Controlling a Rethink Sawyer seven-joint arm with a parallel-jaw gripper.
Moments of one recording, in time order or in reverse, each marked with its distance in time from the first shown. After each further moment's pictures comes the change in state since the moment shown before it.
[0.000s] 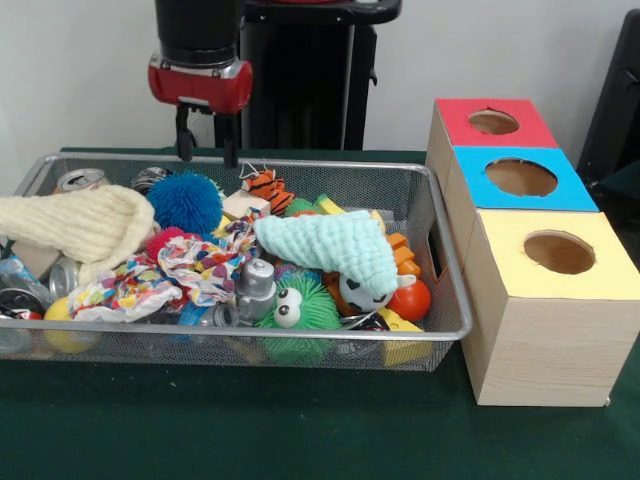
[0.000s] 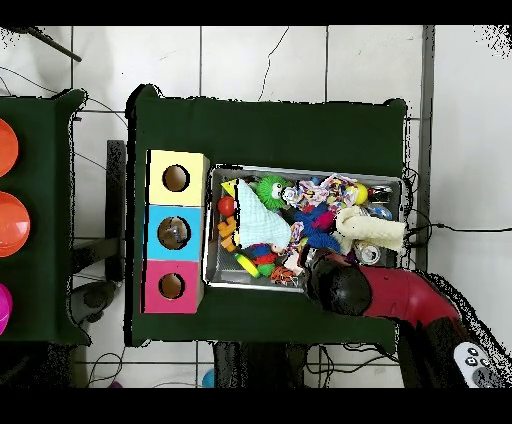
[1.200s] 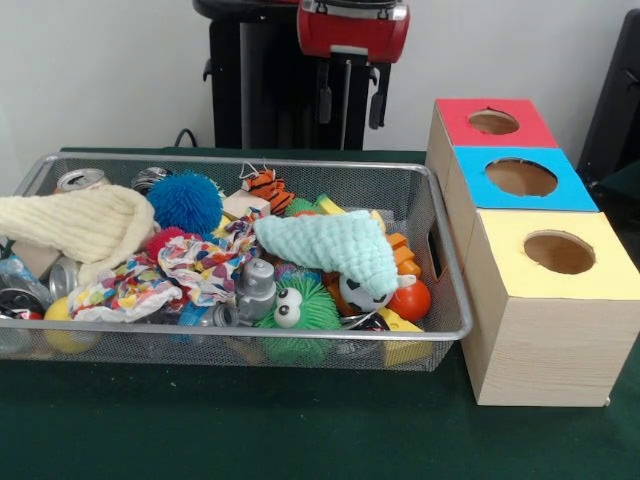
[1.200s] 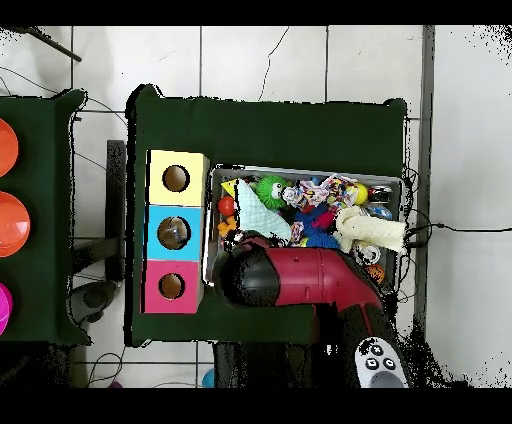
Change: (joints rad) arm 0.346 -0.161 -0.065 -0.004 0.193 0.088 0.000
